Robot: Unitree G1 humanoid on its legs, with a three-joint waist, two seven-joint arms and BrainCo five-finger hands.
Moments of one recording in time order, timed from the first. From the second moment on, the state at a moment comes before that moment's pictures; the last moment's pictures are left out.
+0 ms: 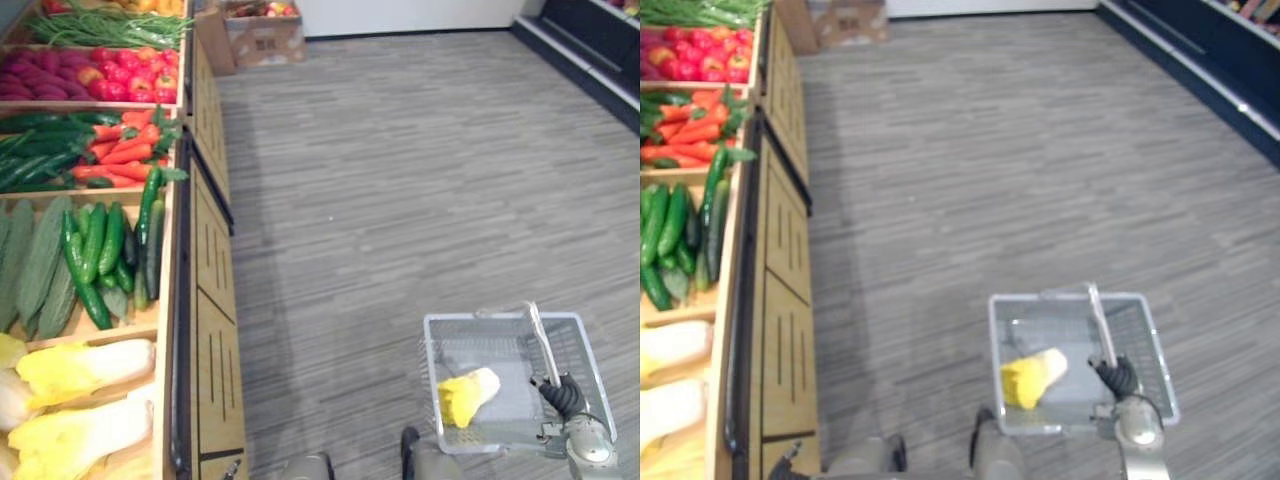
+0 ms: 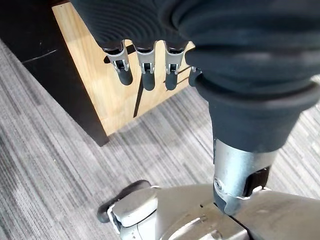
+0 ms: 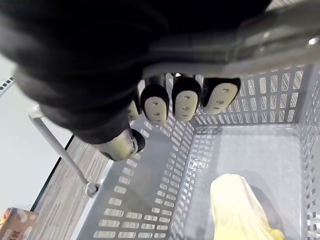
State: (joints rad) left arm 0.29 0.17 0.22 0.91 0.48 -0.16 0.14; right arm 0.12 -0.32 -0.27 0.54 -0.12 -0.15 -0.03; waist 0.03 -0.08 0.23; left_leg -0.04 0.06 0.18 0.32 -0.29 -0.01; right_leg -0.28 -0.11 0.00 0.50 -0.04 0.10
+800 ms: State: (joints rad) left arm 0.23 0.11 0.23 0.94 0.47 -0.15 0.15; right arm 0.14 -0.25 -0.34 0.53 -0.12 -0.14 -0.03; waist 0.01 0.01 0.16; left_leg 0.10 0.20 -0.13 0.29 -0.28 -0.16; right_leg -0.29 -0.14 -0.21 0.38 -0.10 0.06
